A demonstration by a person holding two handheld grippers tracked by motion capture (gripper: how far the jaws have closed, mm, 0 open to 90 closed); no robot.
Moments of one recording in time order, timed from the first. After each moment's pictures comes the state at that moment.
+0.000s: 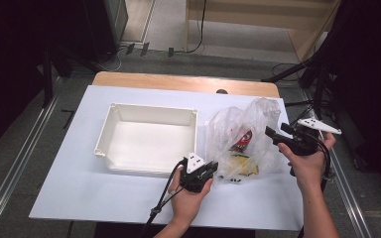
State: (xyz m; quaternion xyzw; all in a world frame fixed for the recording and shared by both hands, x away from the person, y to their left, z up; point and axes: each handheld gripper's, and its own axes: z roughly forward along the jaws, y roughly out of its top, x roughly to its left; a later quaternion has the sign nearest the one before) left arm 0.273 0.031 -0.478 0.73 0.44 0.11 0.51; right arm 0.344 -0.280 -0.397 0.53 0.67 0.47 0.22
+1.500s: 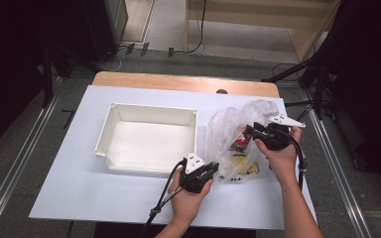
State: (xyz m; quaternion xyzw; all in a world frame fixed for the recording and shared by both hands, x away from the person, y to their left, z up) left arm 0.272 0.032 -0.479 0.73 0.44 0.11 0.52; right arm 0.379 -0.231 -0.433 0.51 0.71 0.45 0.21
